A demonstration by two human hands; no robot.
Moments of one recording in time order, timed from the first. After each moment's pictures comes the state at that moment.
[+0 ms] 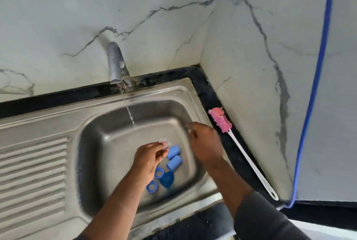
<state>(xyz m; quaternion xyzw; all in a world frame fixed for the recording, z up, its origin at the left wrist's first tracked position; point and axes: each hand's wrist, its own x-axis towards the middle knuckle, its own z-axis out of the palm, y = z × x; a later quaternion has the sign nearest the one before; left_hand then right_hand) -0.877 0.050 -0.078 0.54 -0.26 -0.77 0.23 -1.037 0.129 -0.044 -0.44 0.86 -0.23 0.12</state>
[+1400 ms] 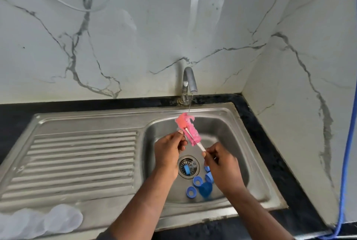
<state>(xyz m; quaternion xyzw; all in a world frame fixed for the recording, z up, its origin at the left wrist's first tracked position) -0.771 0.052 0.023 0.47 -0.31 -0.70 0.44 -0.890 0.157 0.024 -0.44 0.78 -0.38 0.22</state>
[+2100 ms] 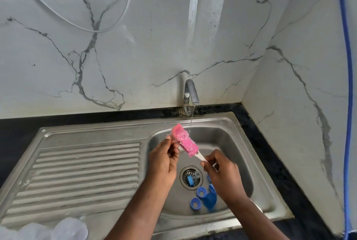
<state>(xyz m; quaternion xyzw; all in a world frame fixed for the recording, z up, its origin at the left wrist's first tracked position) -0.743 0.041 0.053 0.40 -0.08 -0.78 0.48 -0.875 0.151 0.031 -0.47 0.77 -0.39 0.17</state>
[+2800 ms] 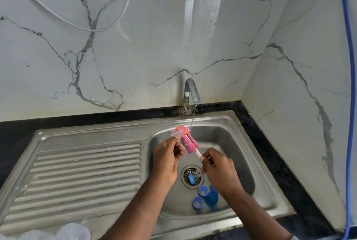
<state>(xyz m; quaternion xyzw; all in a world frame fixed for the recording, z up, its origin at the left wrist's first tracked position) -0.745 0.025 0.042 0.43 -0.25 -0.75 0.45 -0.866 0.126 0.037 -0.45 0.80 -0.34 0.21</state>
